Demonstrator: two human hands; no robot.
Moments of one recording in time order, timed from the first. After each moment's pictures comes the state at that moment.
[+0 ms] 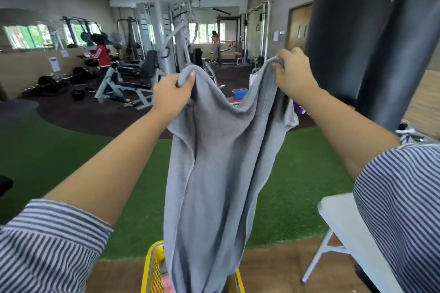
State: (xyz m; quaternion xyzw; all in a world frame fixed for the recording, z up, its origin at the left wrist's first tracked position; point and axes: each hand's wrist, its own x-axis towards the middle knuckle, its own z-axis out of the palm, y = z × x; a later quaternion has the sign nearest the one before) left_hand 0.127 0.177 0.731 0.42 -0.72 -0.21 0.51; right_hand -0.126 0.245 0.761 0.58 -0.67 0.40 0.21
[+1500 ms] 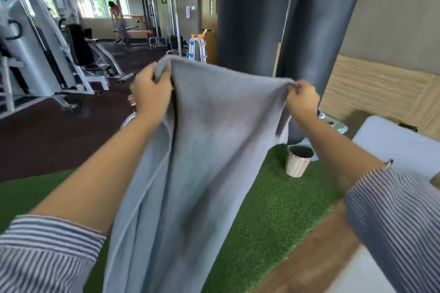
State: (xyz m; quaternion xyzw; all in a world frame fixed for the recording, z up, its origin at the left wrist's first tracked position) left_hand -0.515 -0.179 0.671 0.32 -0.70 -0.32 0.56; right_hand -0.754 -0.006 0.651 0.21 -0.83 0.50 0.15
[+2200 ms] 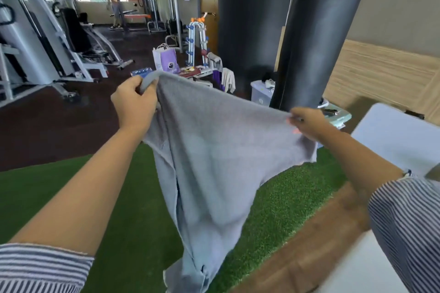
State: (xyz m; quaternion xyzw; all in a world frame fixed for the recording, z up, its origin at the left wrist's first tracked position) left_hand -0.502 -0.222 0.619 0.34 -0.72 -0.27 0.55; right_hand -0.802 0.024 0.583 0.42 -0.87 0.25 0.00
